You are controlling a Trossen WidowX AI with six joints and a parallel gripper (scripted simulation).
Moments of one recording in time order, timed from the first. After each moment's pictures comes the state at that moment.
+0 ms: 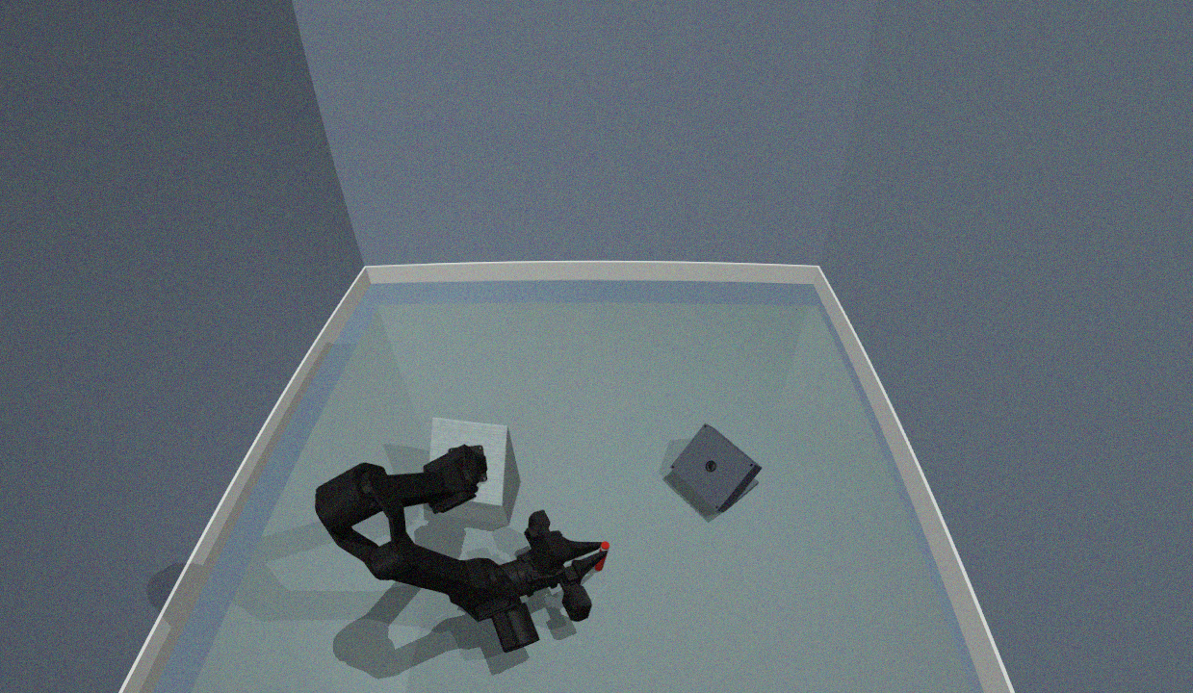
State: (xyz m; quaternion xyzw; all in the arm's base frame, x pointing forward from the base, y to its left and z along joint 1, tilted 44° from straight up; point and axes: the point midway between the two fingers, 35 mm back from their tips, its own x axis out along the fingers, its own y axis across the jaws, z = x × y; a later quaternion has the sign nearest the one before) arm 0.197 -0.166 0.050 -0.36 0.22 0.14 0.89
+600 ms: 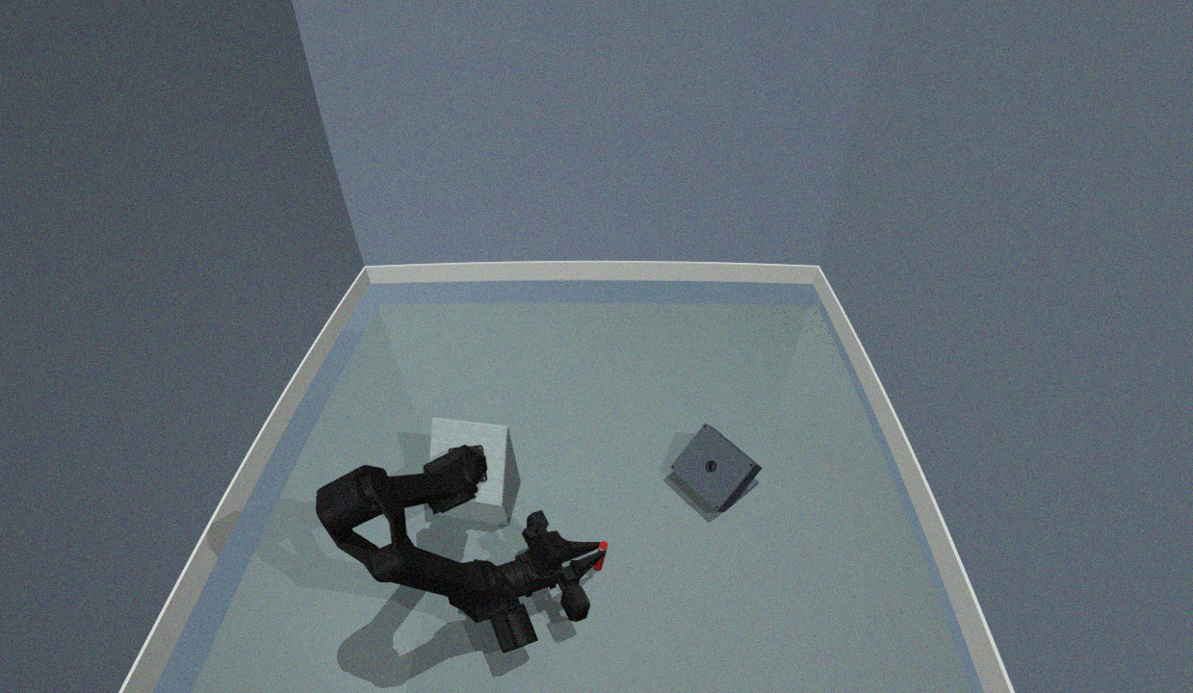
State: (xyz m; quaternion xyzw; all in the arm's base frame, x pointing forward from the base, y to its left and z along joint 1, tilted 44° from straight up) arm 0.194 -0.166 0.050 -0.36 0.22 0.14 0.89
